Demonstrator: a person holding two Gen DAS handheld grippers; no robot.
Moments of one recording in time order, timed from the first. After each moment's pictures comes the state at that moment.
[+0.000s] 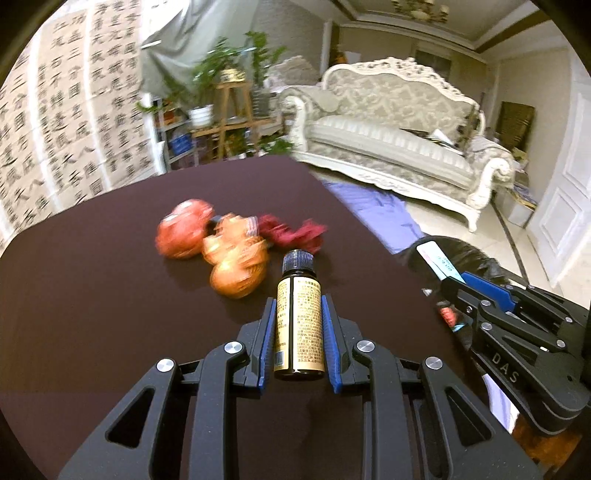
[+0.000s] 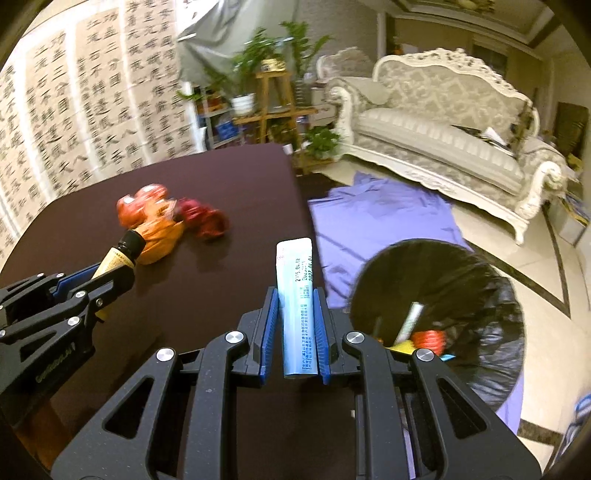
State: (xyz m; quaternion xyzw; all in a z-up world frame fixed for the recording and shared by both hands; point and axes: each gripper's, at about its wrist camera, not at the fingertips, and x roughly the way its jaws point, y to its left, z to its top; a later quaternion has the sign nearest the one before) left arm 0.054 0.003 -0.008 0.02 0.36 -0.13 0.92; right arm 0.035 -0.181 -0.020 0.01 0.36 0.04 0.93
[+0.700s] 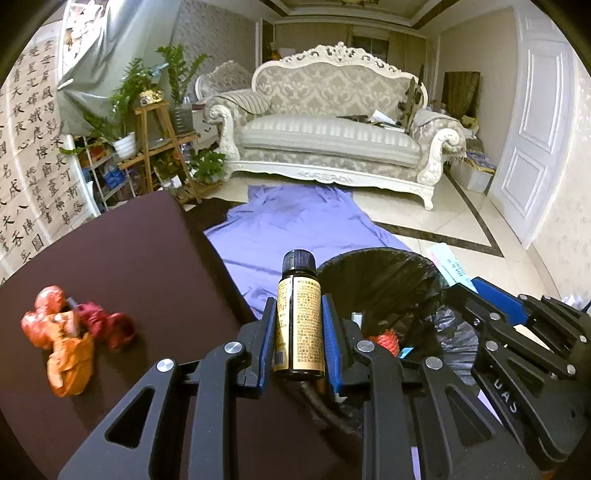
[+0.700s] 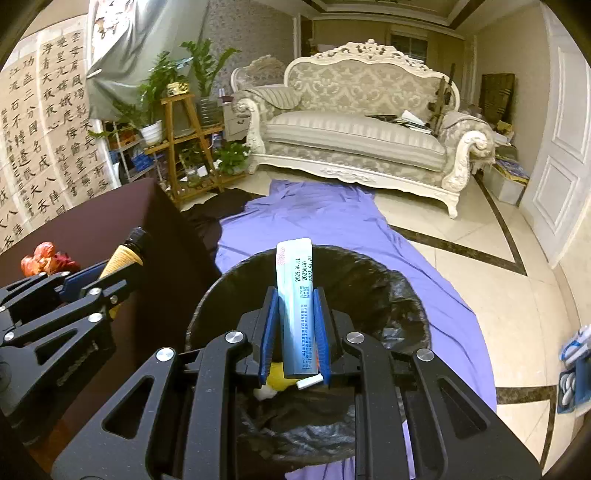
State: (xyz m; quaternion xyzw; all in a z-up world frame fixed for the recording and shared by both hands) left arm 0.099 -0.139 -0.018 0.08 0.35 -0.22 0.91; right arm 0.047 -0.305 -0.026 0.05 0.34 -0.10 0.93
